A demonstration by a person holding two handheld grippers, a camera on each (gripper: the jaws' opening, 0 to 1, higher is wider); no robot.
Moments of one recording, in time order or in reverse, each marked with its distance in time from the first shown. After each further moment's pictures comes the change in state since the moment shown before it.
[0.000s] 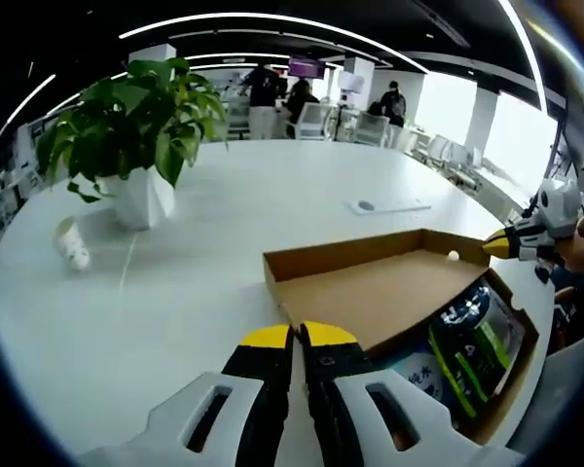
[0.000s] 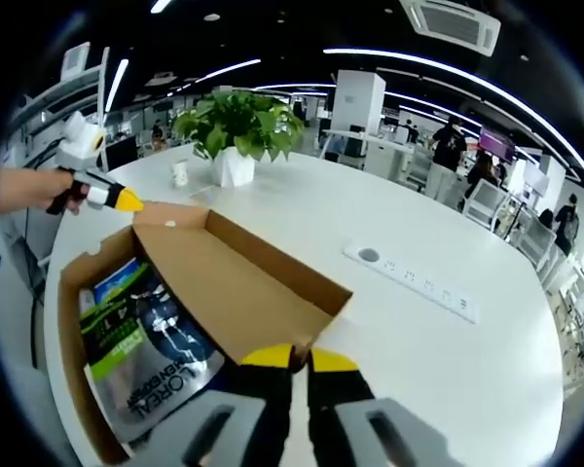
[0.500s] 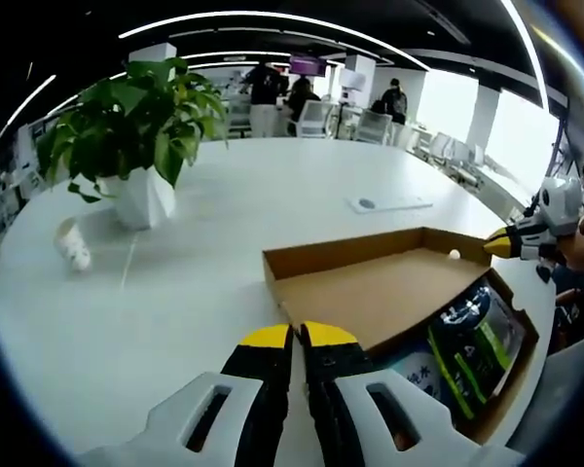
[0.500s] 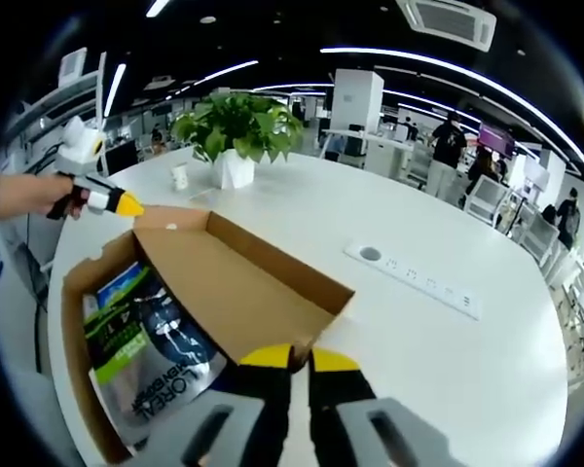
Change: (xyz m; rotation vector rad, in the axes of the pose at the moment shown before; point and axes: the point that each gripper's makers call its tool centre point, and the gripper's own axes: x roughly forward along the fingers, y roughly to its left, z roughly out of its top) left arm -0.002 -0.003 0.000 0.002 0.012 0.009; right arm -0.001 0.000 0.000 0.022 -0.002 0.015
